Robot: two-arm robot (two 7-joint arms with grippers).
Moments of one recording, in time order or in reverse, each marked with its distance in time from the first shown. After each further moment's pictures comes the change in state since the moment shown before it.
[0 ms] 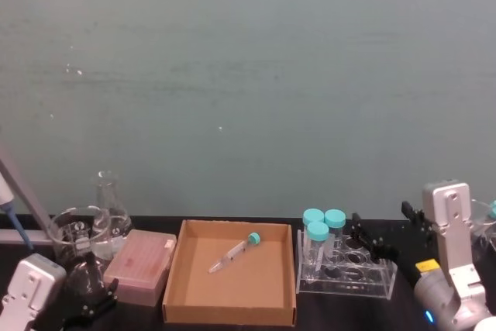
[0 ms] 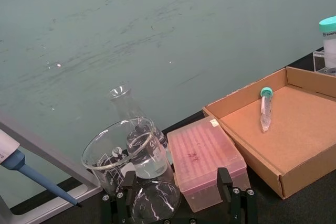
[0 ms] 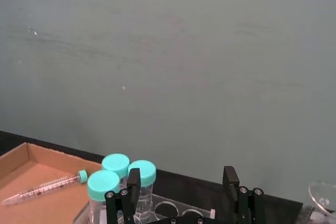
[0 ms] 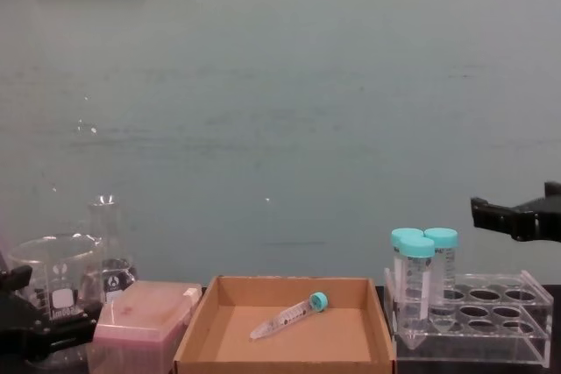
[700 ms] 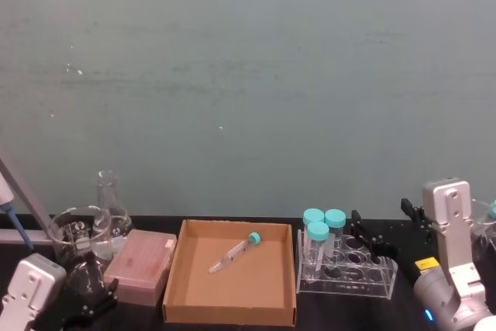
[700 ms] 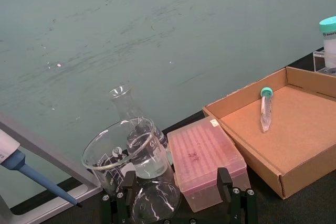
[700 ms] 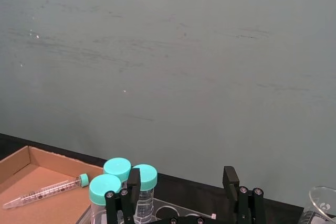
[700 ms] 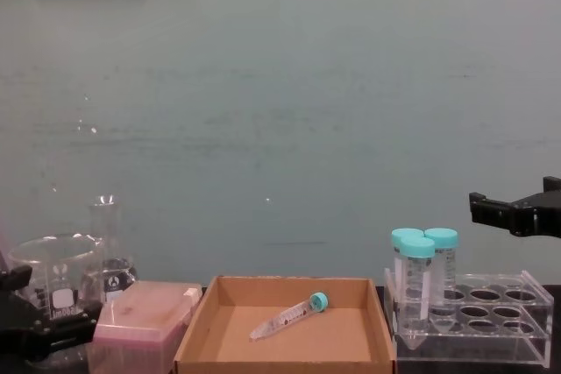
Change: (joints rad) left arm 0.000 0.000 0.000 0.000 0.000 0.000 0.000; right arm 0.000 0.001 -0.003 -0.006 0.001 -0.008 -0.001
